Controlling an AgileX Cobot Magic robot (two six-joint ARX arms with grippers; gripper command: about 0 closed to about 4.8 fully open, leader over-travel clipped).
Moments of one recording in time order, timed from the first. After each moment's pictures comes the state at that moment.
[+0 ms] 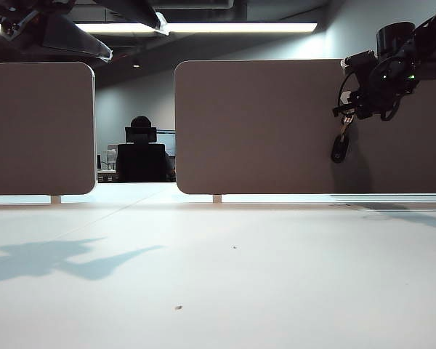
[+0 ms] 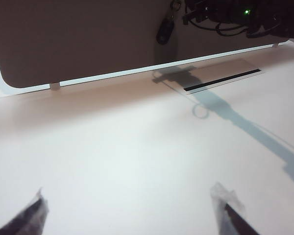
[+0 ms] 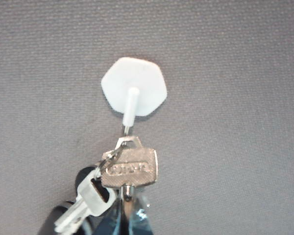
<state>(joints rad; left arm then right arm) -0.55 1.00 0.68 0.13 0.09 -0.08 -0.02 2.39 2.18 0.14 0.00 -0.29</state>
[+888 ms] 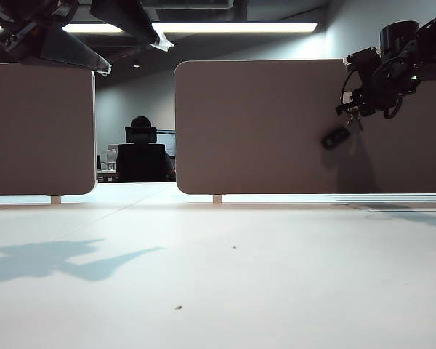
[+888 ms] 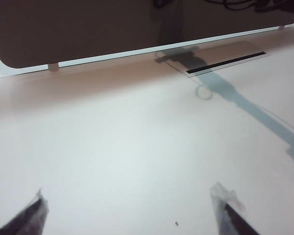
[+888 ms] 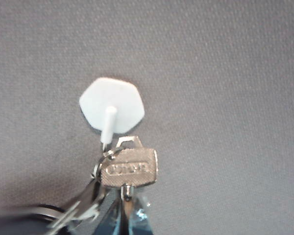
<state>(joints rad) -0.55 1.01 0.68 0.08 0.09 -0.08 -0.03 2.41 2.21 0.16 0.00 -0.32</state>
